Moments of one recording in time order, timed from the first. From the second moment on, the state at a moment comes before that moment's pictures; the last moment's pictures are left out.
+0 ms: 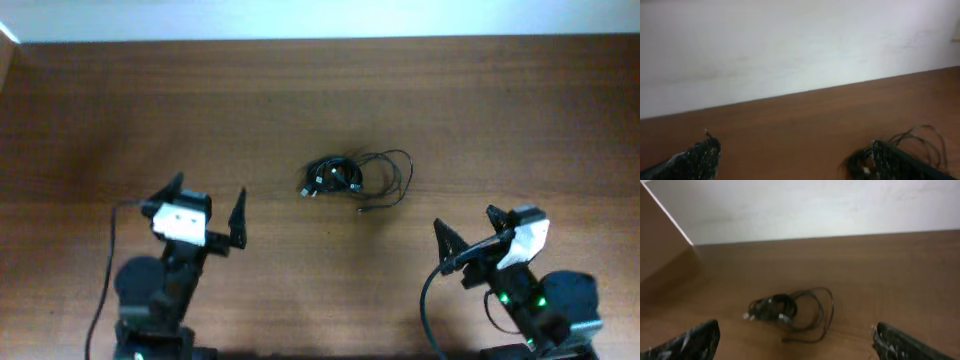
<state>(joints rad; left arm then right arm) -0.03 0.48 0.46 -0.08 0.18 0.10 0.14 0.33 0.50 -0.41 -0.24 0.21</state>
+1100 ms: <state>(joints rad) -0.20 1.81 1.58 -0.83 0.31 0.17 0.14 1.21 1.17 -0.86 -0.55 0.24</state>
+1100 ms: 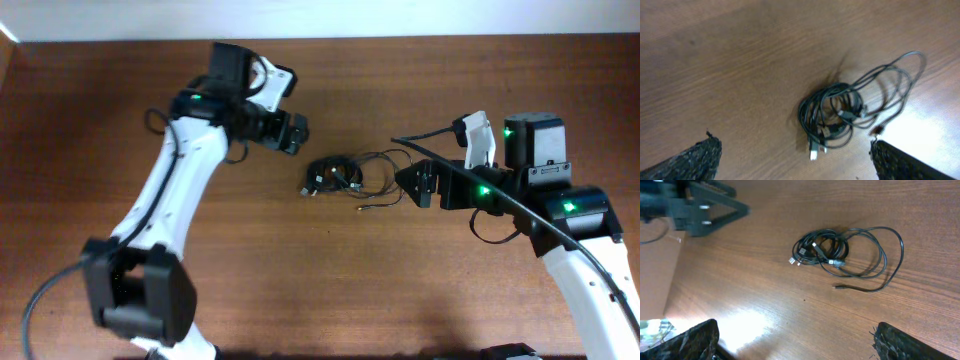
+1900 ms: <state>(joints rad) -0.39 2.16 1.58 -0.67 0.14 0.10 0.14 1.21 1.17 -0.86 -0.42 0.24</state>
